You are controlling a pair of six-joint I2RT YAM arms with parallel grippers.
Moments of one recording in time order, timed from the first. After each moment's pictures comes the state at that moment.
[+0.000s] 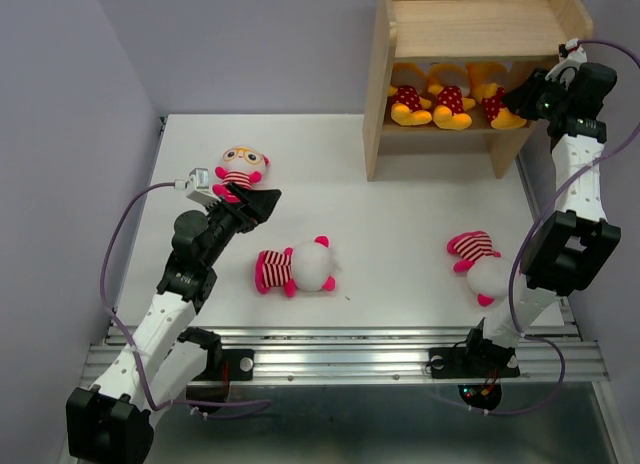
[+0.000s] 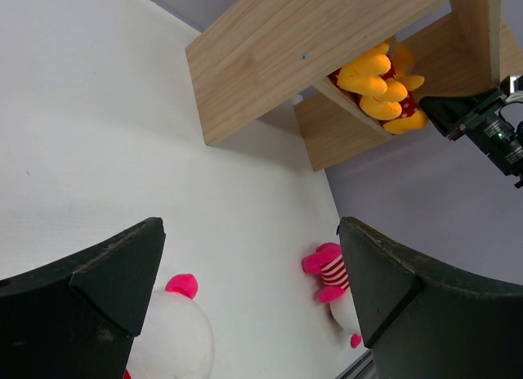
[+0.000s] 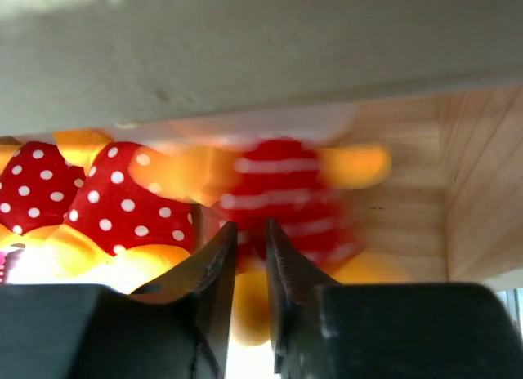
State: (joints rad) left arm -0.28 0.77 0.50 0.24 0.17 -0.87; right arm -0.36 1.81 1.82 -0.30 -0.60 0.17
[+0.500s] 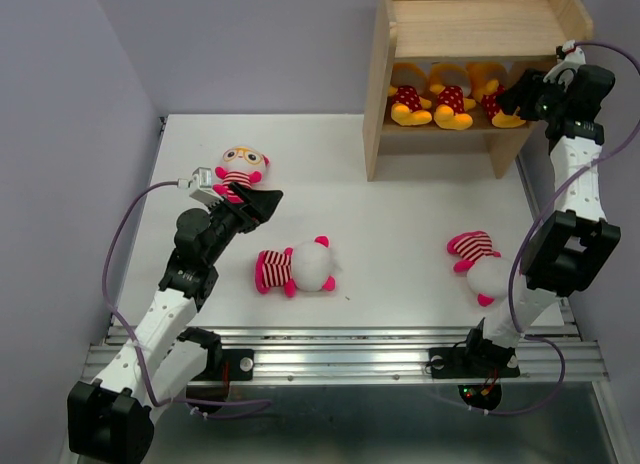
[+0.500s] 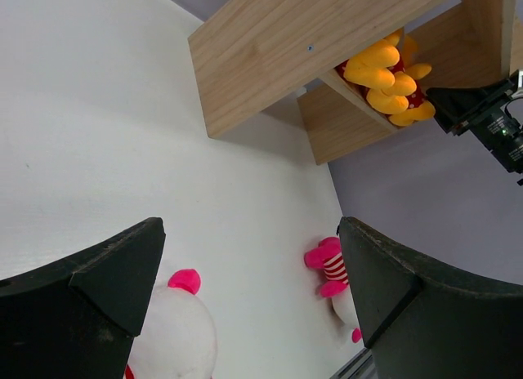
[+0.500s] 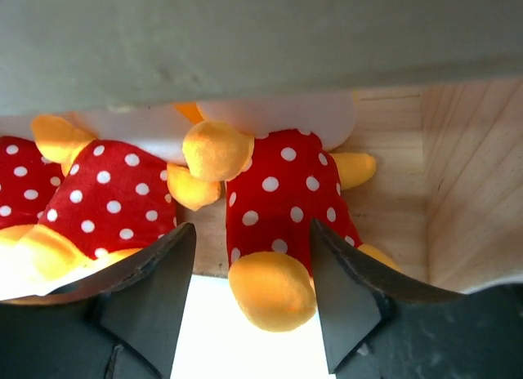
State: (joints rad) left arm -0.28 0.80 0.50 0.24 0.19 -0.88; right arm -0.35 1.81 1.79 -0.26 -0.58 0.12
